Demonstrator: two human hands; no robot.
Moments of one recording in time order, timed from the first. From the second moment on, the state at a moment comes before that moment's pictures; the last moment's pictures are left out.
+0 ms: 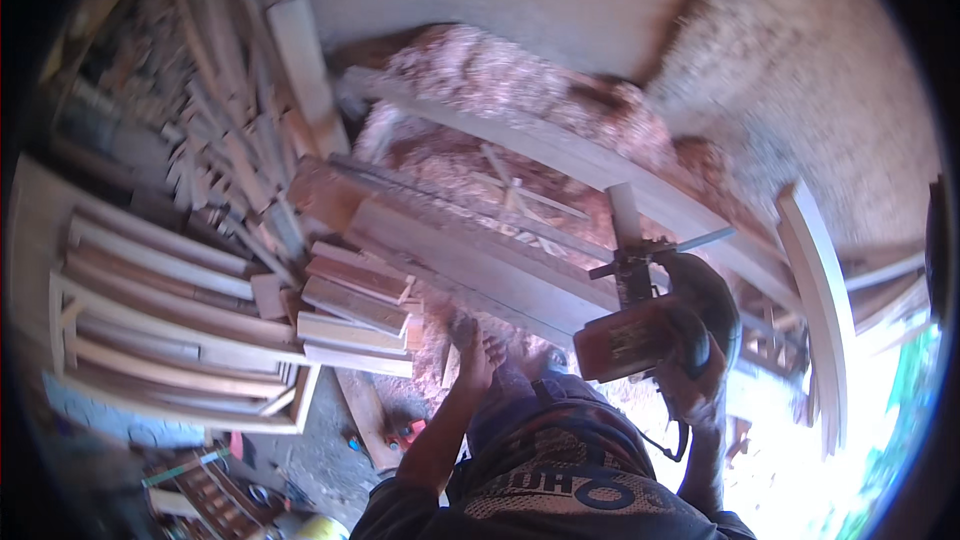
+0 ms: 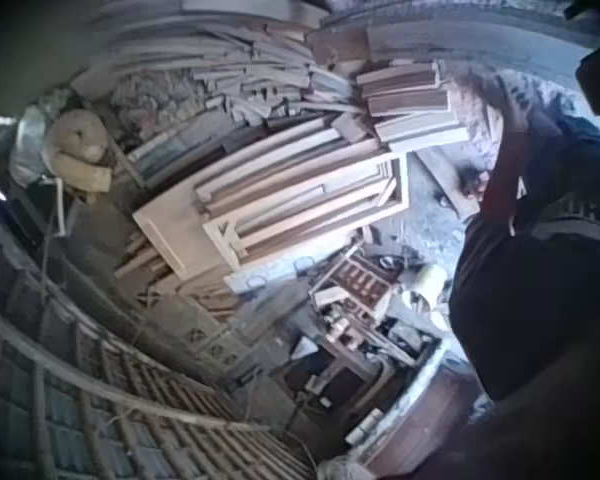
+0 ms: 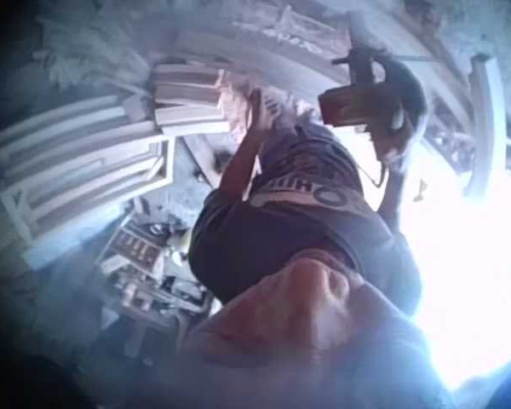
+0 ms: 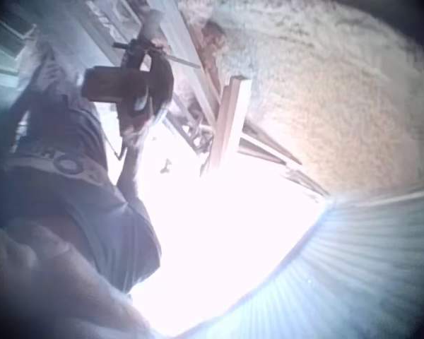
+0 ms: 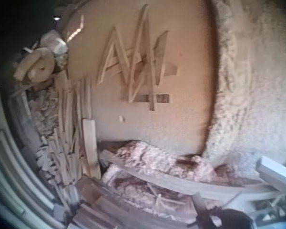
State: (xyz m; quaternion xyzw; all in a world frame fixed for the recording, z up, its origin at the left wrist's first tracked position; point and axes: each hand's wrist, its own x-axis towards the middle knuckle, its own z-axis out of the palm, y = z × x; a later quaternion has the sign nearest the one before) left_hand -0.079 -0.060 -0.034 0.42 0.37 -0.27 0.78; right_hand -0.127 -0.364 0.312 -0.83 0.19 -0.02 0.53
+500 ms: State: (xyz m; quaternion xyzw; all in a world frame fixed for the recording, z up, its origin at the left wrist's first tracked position) left_hand -0.035 -0.148 -0.071 0.39 0.34 -0.28 0.81; right_hand -0.432 -0.374 0.308 -0.56 0.53 -0.32 0.55
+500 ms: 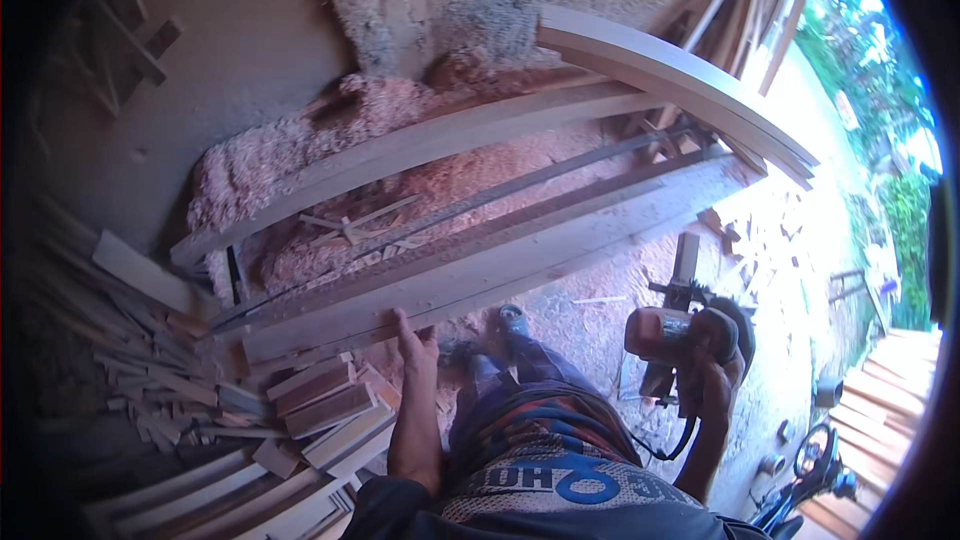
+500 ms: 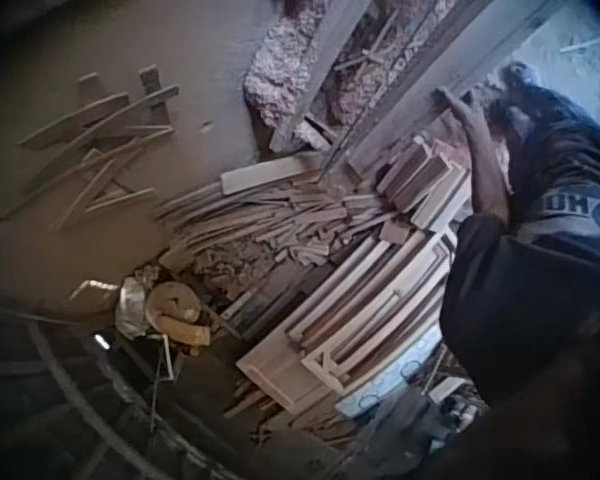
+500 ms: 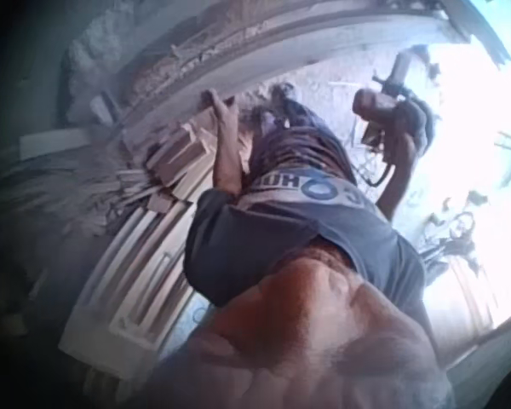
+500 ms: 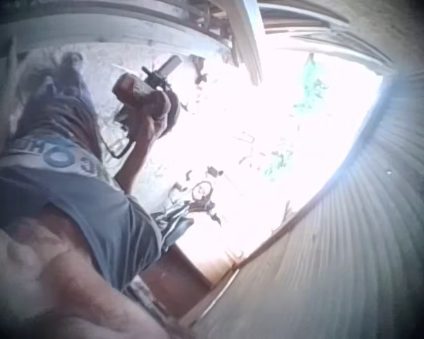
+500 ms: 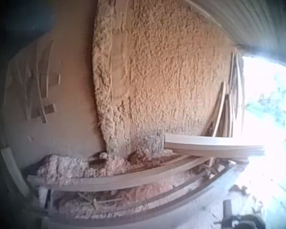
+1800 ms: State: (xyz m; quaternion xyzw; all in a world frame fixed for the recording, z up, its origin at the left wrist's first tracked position) left_hand -0.258 -0.035 -0.047 0.40 0.44 0.07 0.80; right_hand -0.488 -0.456 0.154 -0.62 0.34 0.20 0.68
